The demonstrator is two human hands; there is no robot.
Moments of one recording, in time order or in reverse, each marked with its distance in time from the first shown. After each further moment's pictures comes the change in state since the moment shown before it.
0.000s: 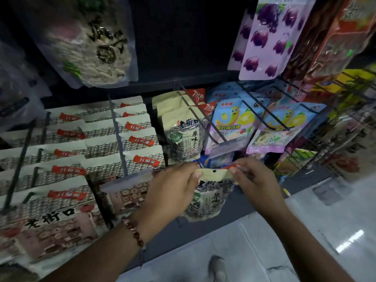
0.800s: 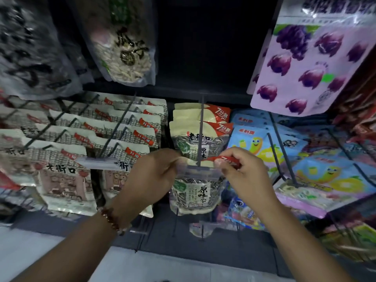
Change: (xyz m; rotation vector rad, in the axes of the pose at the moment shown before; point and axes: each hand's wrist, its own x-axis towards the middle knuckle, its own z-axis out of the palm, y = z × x) left_hand 0.048 0.054 0.007 0.033 0.284 -0.397; right_hand 0.129 0.016 -0.038 0.218 -0.469 -0.265
